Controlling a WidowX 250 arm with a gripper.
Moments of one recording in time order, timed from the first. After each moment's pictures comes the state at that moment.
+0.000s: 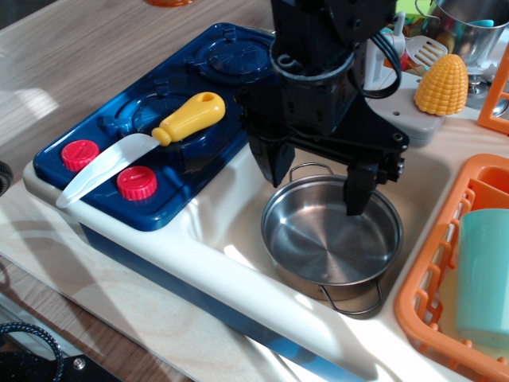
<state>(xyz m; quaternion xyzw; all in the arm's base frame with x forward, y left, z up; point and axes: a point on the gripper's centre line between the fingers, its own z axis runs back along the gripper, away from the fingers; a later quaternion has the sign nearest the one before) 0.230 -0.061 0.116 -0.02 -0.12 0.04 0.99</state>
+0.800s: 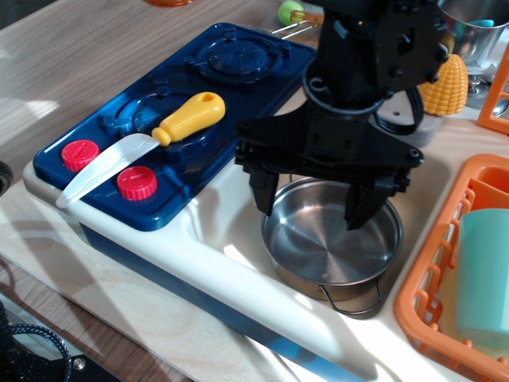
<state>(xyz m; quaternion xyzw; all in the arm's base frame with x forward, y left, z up) 0.220 -0.066 0.106 0.05 -0.10 0.23 0.97</state>
